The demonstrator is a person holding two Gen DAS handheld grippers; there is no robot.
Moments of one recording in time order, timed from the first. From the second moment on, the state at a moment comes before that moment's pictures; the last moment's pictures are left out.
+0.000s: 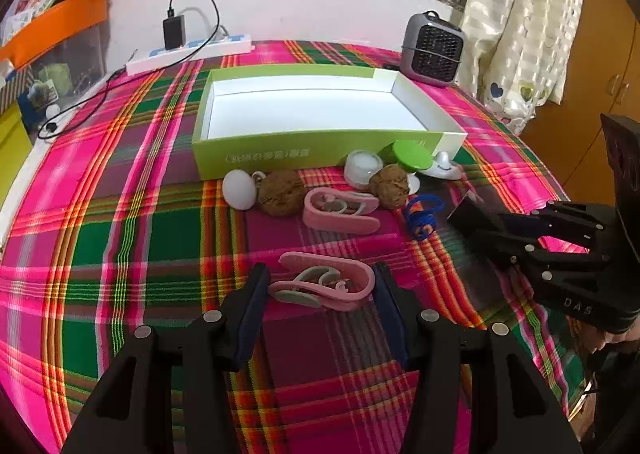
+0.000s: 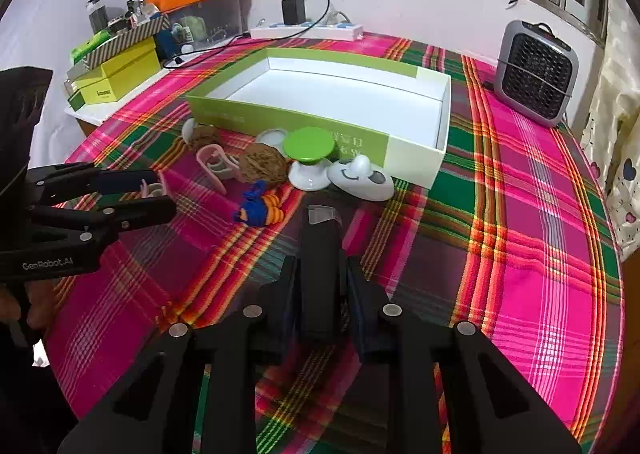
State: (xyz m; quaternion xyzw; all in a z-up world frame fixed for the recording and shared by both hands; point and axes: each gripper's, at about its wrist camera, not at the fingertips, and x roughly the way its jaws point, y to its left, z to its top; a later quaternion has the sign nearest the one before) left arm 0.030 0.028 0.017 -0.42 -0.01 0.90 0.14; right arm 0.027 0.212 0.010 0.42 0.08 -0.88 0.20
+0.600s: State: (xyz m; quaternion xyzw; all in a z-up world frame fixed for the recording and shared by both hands) left arm 0.029 0.034 0.036 -0.39 -0.01 0.91 0.15; right arm 0.038 0.212 0.036 0.38 0.05 -0.90 0.20
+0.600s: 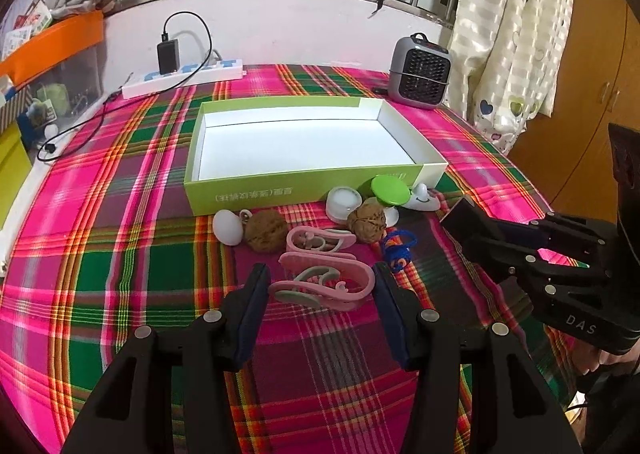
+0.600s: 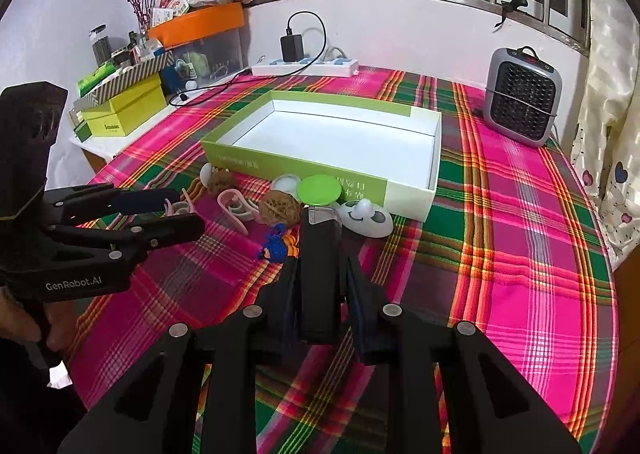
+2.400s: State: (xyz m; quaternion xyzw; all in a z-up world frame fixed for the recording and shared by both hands) left arm -0.113 0.053 0.041 -0.40 0.00 0.90 0.14; right arm -0.088 0.202 0.037 0.40 0.04 -0.90 0.16
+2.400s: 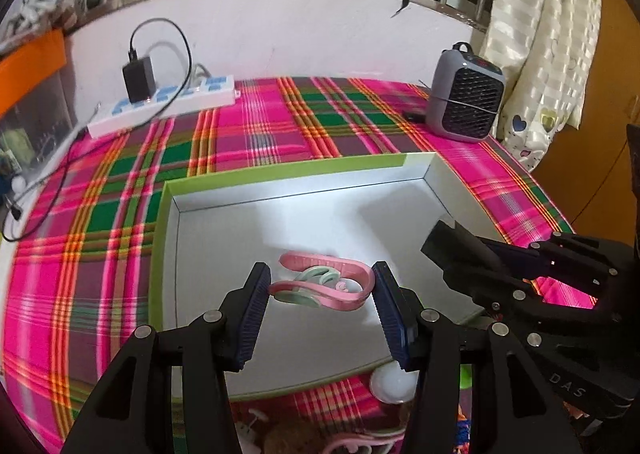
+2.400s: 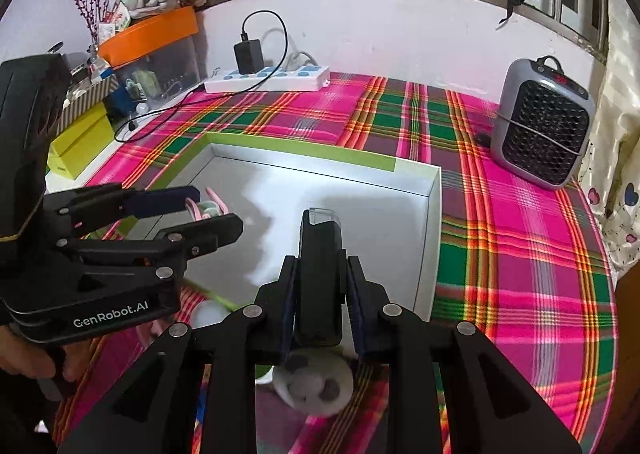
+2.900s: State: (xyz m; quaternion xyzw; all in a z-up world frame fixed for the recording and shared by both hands) left arm -0.121 0.048 0.038 -0.40 -0.02 0.90 0.16; right arm -0.091 0.205 0.041 0.38 0.01 -0.91 0.16
